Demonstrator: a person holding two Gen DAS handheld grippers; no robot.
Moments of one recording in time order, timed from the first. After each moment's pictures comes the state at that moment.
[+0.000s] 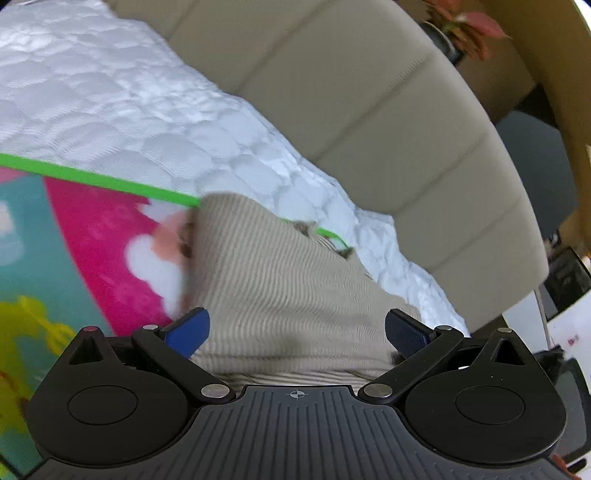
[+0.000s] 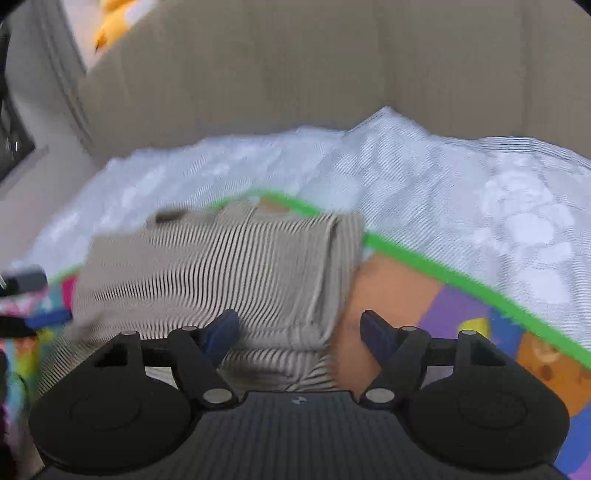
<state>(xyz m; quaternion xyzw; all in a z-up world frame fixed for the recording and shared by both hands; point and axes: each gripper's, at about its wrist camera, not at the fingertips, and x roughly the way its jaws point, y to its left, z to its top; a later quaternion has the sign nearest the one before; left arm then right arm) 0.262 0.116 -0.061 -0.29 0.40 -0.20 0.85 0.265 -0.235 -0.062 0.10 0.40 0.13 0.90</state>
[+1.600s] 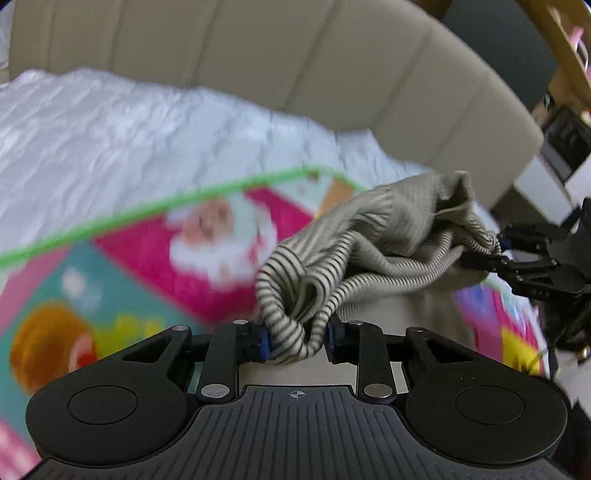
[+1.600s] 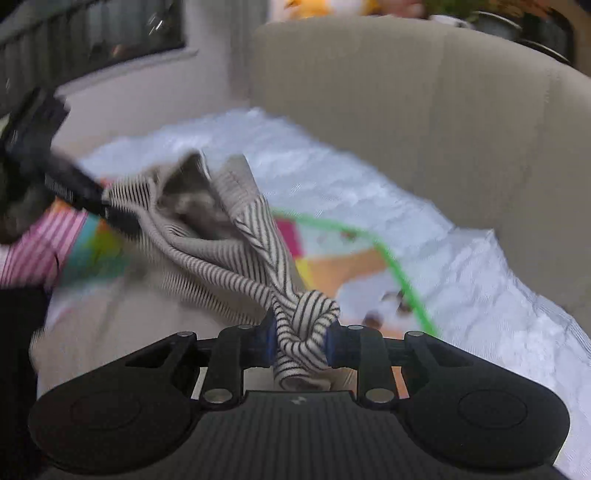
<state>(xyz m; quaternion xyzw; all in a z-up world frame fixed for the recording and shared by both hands) 0.218 0.126 0.000 -0.08 0.47 -0.26 0.84 0.195 -0.205 0.026 -0.16 0.35 0.34 0.86</state>
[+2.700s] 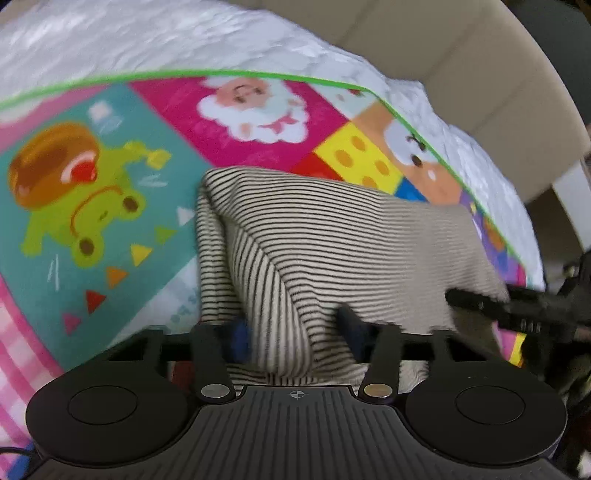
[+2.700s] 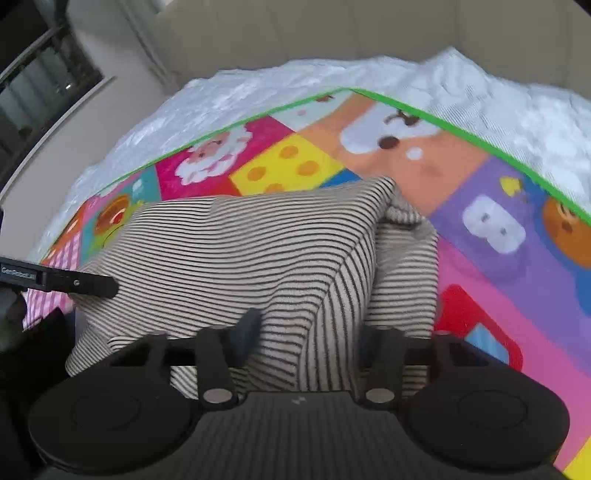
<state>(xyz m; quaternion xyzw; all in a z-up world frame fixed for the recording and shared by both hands) 0.141 0.103 -0.046 -0.13 0.54 -0.17 0.82 0.149 -0.227 -0.056 0.04 0.47 0.26 0.84</state>
